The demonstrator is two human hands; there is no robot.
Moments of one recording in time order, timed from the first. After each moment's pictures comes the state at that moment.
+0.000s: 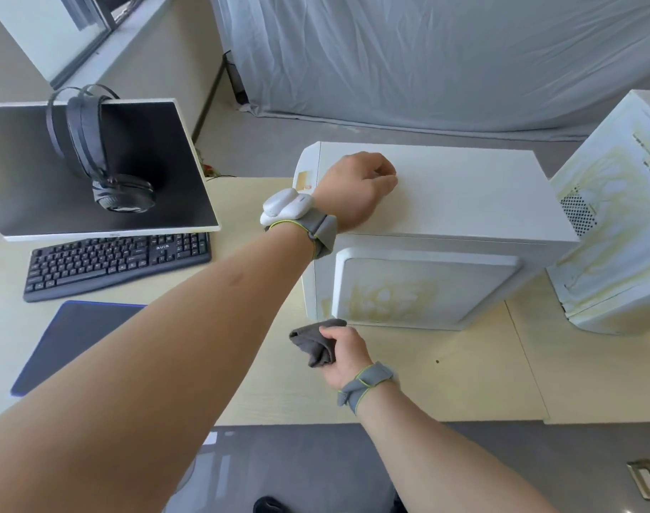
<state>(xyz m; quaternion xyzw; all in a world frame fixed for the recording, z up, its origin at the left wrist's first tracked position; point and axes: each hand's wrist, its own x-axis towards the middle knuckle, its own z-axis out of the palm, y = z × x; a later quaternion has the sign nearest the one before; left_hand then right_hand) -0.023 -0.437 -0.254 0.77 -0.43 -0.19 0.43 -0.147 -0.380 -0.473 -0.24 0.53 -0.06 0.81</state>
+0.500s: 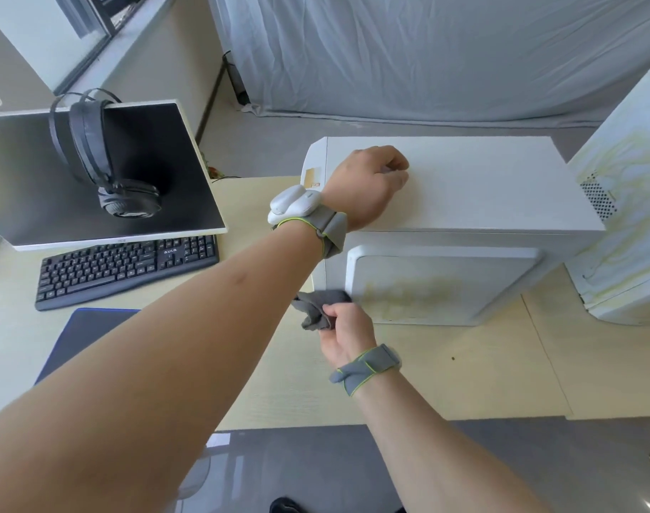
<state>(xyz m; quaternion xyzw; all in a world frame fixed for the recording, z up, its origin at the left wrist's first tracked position) -0.020 -0.437 -0.257 0.76 -0.46 -0.18 0.41 -0.105 -0.384 -0.459 -0.19 0.49 -0.18 0.83</state>
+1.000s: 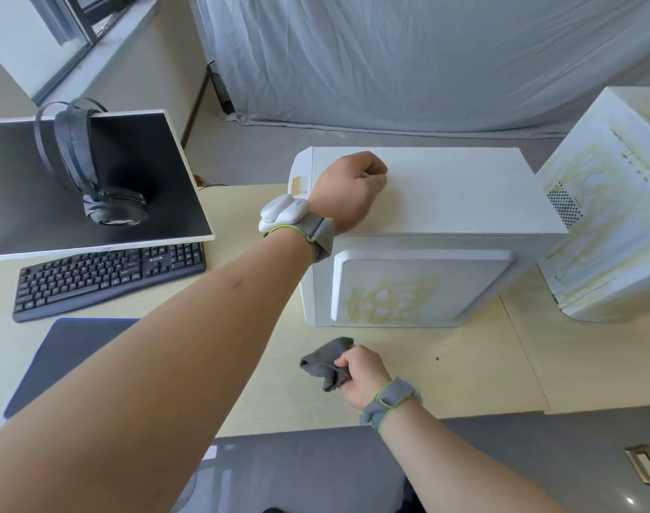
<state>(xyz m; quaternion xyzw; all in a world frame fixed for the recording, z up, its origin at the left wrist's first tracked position) -0.021 -0.435 -0.255 0.77 -0.42 -0.19 0.45 -0.177 -0.383 -0.479 -0.27 0.59 -0.04 0.76</state>
